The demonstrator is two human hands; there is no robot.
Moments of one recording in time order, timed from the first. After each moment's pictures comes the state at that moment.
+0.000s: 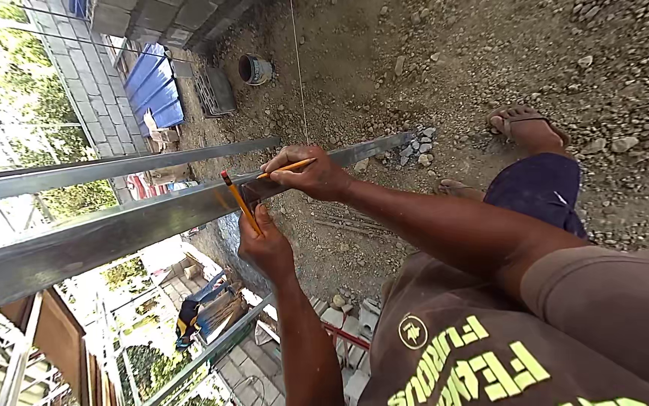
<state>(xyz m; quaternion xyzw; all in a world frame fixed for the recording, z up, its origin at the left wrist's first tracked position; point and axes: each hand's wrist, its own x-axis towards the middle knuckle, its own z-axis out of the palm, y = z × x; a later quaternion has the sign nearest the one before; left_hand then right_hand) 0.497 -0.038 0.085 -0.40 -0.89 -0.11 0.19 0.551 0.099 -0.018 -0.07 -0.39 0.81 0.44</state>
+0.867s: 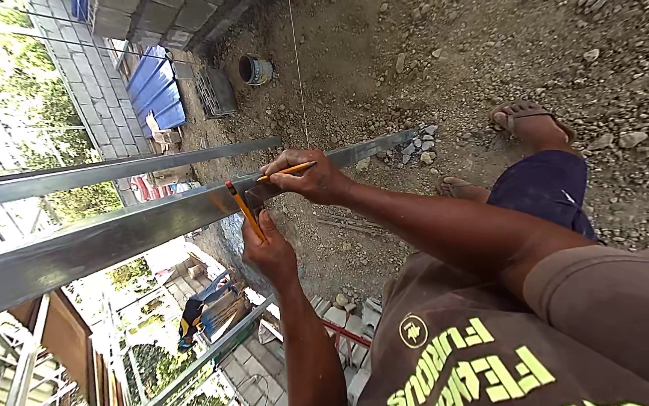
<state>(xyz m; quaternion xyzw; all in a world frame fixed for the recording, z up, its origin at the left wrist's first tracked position) 0.496 -0.049 0.082 -0.42 -0.88 -0.13 0.17 0.551 0.093 -0.018 -0.08 -0.39 0.80 0.45</state>
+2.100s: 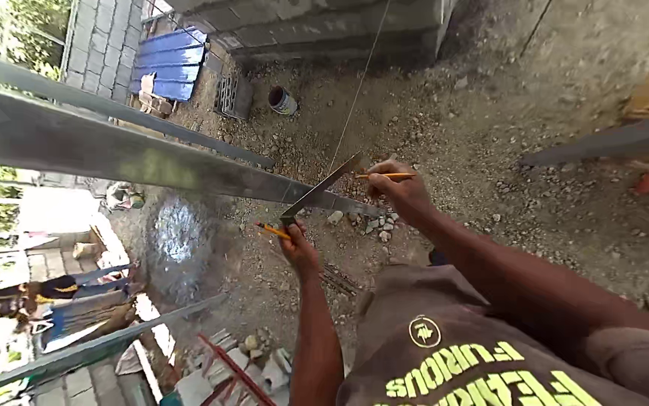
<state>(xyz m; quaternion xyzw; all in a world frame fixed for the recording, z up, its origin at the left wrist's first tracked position) 0.519 -0.038 -0.006 -0.26 -0.78 -0.56 0.06 0.655 0.176 -0.013 -0.22 -0.52 0.77 0.30</state>
